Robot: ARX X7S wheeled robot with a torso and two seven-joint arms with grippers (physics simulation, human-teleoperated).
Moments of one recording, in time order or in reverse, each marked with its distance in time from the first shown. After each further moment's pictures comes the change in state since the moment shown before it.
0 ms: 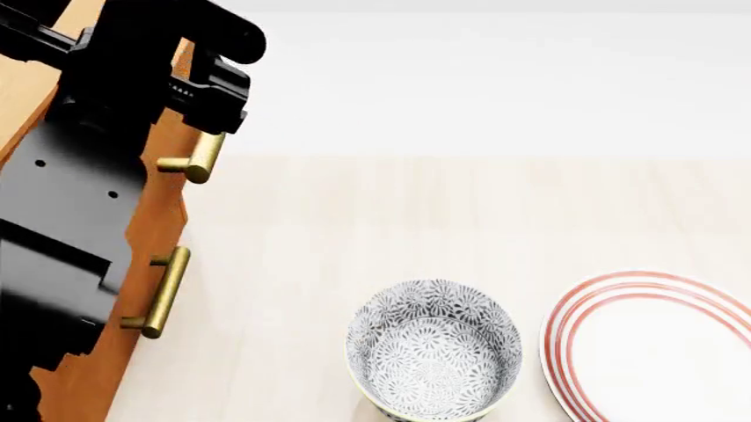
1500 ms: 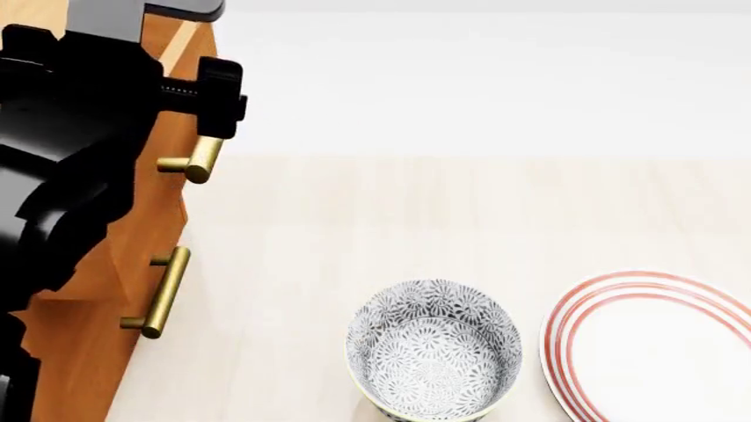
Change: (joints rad) left arm -0.130 0.031 -0.141 -0.238 -0.437 -0.111 -0.239; right arm 0.007 0.011 -0.019 0.009 0.024 -0.002 0.011
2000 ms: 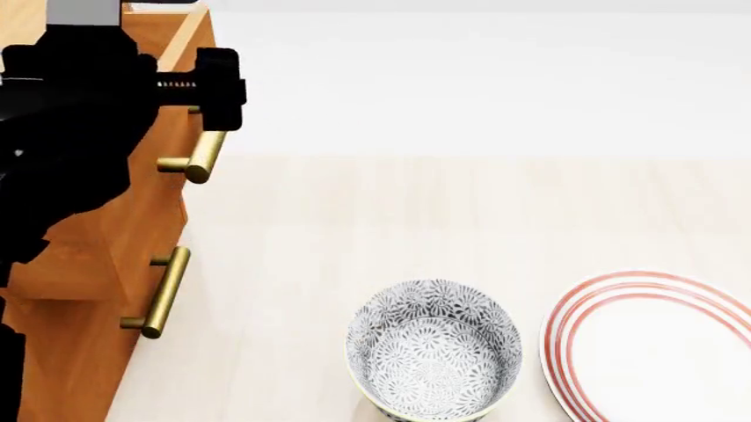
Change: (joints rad) left arm -0.041 0.003 -0.103 -0.029 -0.202 -0.069 -0.120; right arm 0.003 0.005 -0.007 -0.002 0.007 0.004 0.004
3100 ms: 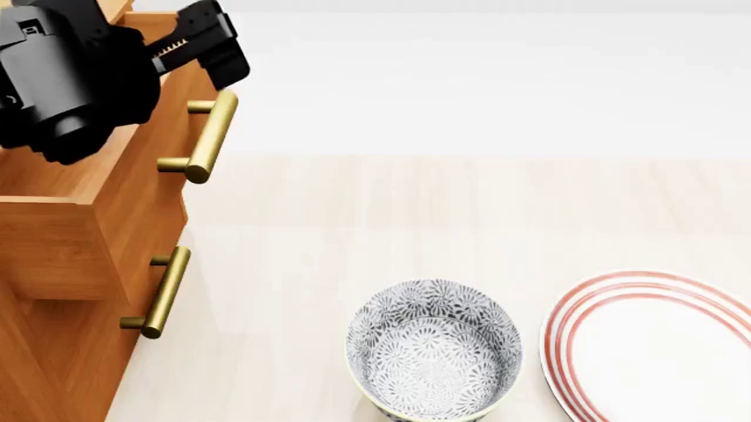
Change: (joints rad) left arm -0.181 -0.001 -0.244 -0.381 -0.436 0.067 -0.255; right arm 0.005 0.009 -0.011 0.002 0.015 0.002 0.009
